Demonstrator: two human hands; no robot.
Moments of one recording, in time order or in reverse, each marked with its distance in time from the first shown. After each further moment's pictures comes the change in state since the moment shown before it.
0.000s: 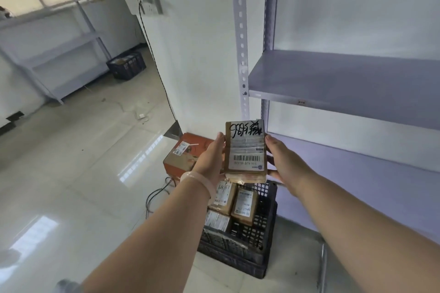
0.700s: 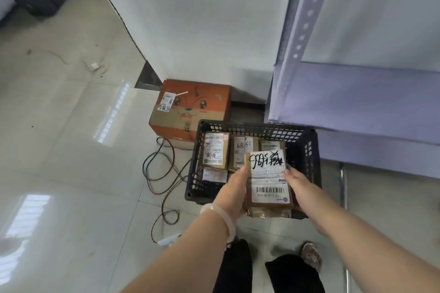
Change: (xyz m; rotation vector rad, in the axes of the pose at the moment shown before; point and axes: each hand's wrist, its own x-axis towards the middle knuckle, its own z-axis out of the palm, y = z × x) left_hand 0.158 -0.154 -0.158 0.150 -0.195 -0.568; right_hand 0.102 0.181 0.148 0.018 0.144 0.512
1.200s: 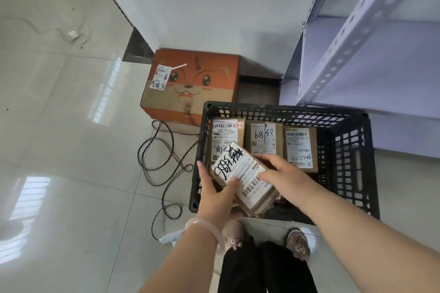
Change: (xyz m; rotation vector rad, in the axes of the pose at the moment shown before) left_hand 0.118 -0.026 -0.107 -0.040 0.253 0.022; right_hand 0.144 -0.009 0.090 -0.136 -0.203 -0.032
